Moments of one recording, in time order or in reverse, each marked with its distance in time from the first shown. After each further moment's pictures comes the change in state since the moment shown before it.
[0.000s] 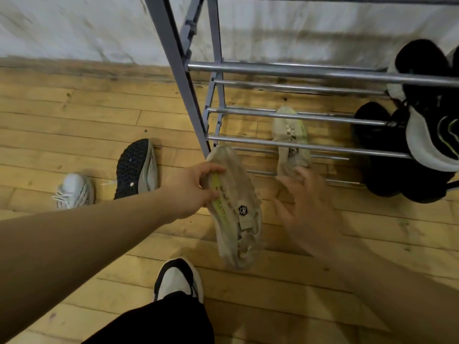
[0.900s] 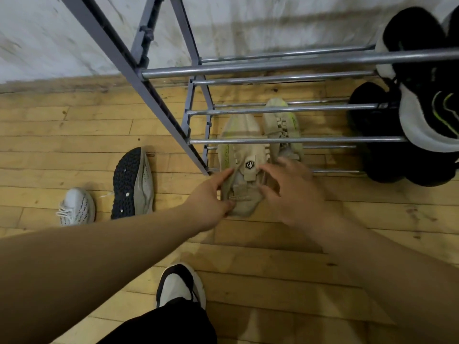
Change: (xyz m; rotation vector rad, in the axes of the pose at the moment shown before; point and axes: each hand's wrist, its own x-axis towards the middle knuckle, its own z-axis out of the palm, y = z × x) left_hand 0.015 0.006 0.059 0.045 -0.032 -0.019; right_hand 0.035 0.003 -0.008 0.080 -0.254 0.059
